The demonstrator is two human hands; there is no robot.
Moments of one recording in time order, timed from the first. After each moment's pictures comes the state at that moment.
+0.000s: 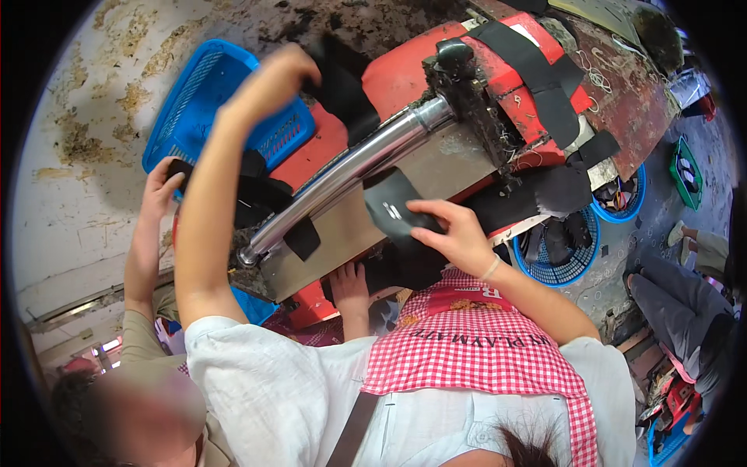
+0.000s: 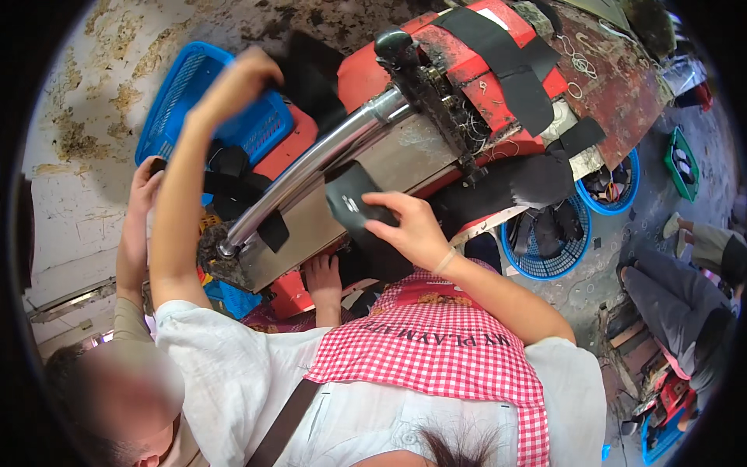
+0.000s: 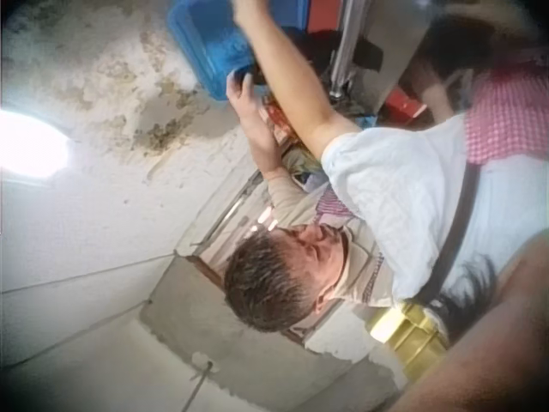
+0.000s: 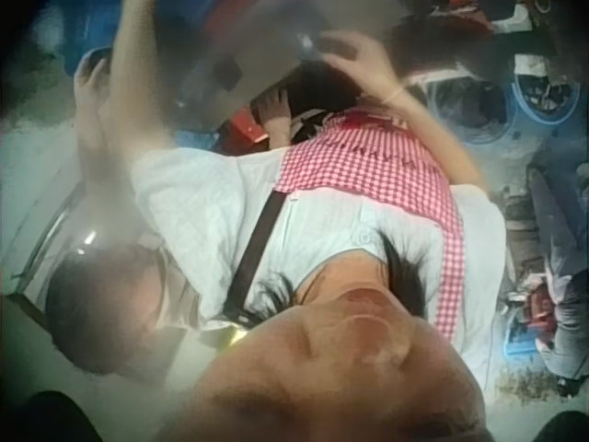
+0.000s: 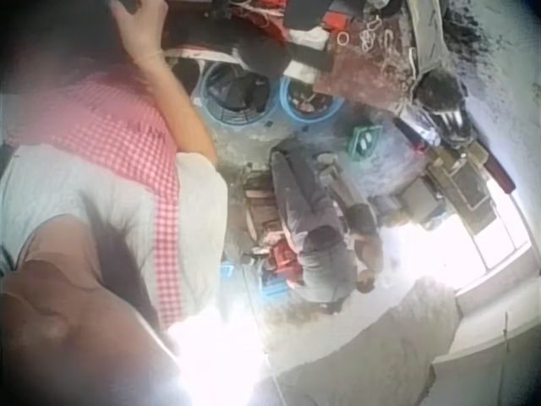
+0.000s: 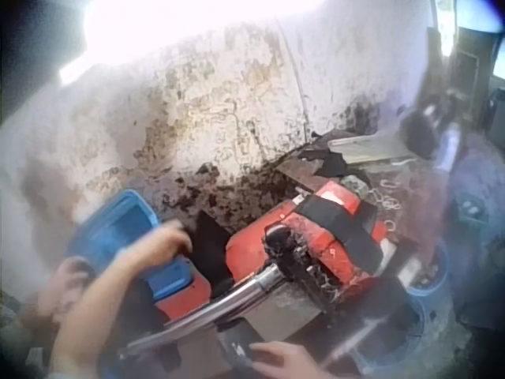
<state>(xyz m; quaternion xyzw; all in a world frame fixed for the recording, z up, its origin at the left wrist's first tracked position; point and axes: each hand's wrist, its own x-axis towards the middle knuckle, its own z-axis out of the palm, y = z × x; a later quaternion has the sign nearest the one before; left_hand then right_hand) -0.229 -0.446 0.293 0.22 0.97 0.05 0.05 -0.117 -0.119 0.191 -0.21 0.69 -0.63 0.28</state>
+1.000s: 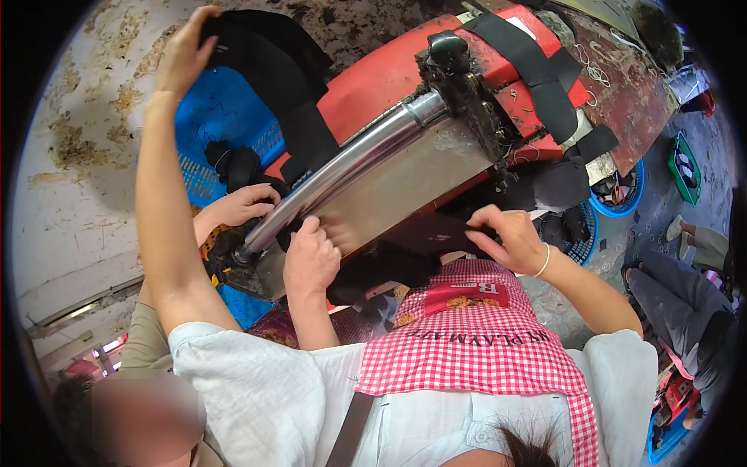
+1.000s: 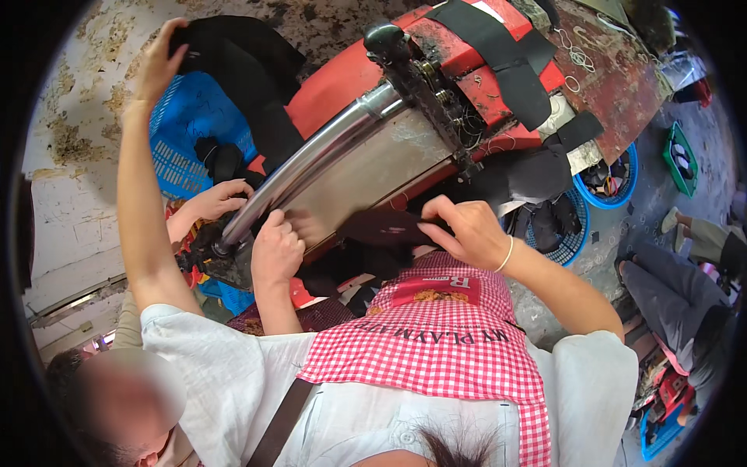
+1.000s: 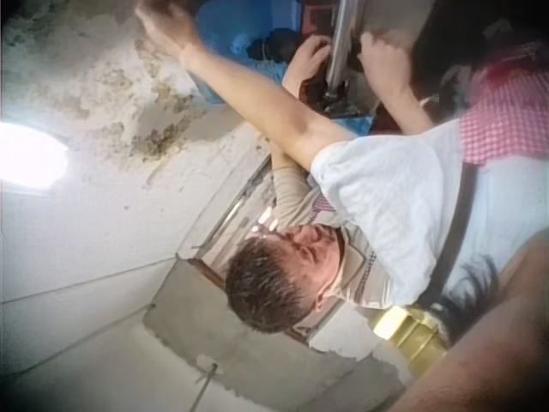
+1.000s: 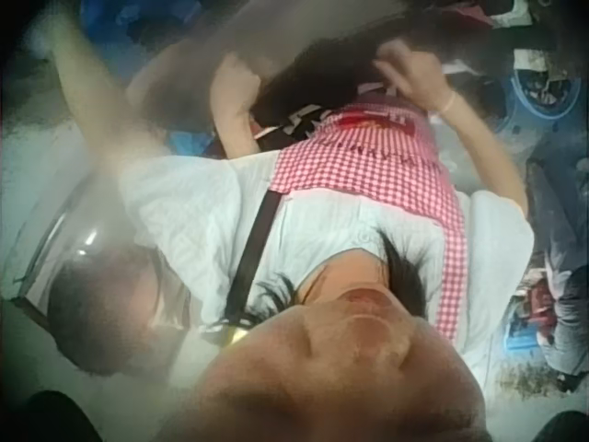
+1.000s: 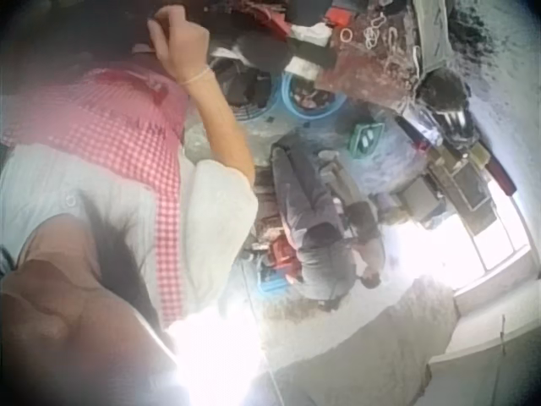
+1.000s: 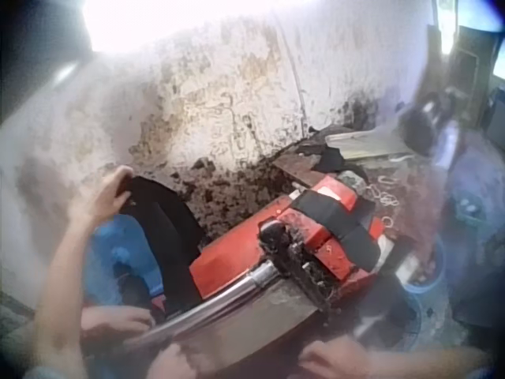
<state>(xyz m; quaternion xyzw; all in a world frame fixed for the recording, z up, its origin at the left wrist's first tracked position) -0.223 -0.507 0.379 0.10 0.98 -0.06 -0.19 -0.140 -0.050 0.185 -0.50 0.75 -0.40 0.18</state>
